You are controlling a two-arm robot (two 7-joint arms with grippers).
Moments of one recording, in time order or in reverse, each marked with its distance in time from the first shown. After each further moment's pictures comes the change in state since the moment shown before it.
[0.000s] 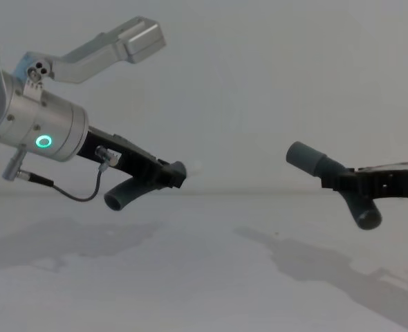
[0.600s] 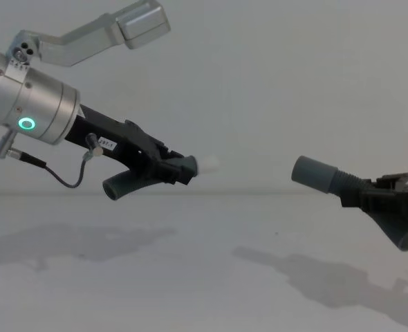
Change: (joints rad) left arm -0.083 0.056 0.077 0.036 0.022 -0.153 -0.204; right arm -0.031 0.180 -0.020 -0.054 0.034 -0.072 0.230
